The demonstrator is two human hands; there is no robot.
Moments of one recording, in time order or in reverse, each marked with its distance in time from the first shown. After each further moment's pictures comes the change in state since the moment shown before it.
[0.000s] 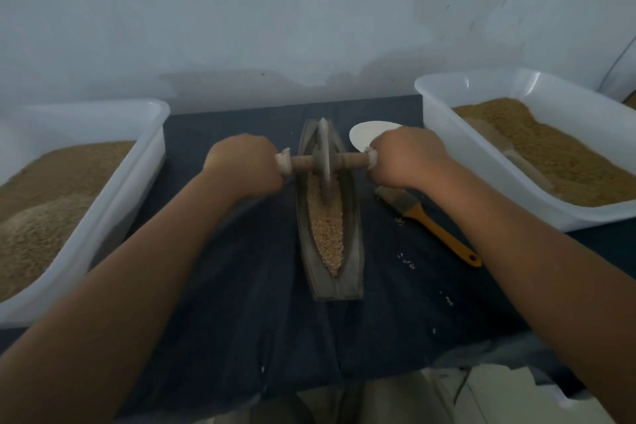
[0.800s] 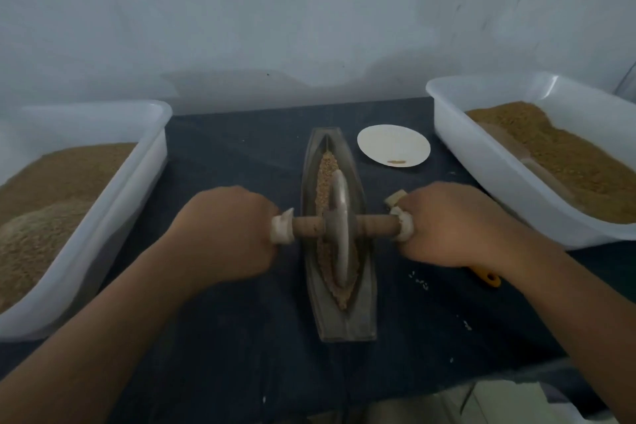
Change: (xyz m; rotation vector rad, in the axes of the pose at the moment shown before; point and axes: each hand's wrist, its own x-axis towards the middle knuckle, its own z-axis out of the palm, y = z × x) left_hand -0.091 -0.013 0.014 0.038 0.116 0.212; right_hand -0.092 0.001 -0.002 0.163 -0.069 -0.092
